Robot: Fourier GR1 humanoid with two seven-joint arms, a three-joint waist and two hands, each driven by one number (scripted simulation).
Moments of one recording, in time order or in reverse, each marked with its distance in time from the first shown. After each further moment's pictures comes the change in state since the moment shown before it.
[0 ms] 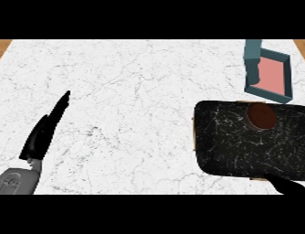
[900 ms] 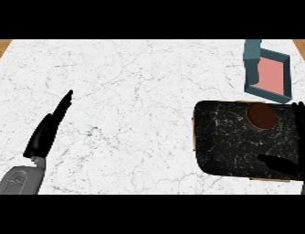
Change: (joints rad) left arm -0.013 -0.077 0.083 0.020 -0.092 -0.060 -0.006; right arm -0.198 0.025 -0.050 0.198 0.107 0.016 -0.009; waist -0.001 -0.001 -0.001
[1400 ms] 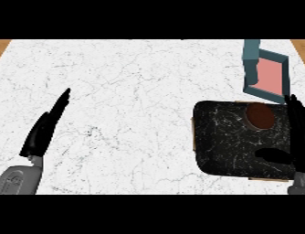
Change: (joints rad) left arm 0.000 -0.014 0.039 -0.031 -0.022 -0.035 0.015; right arm -0.088 0.006 -0.008 0.091 0.033 0.012 0.010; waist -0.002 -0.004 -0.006
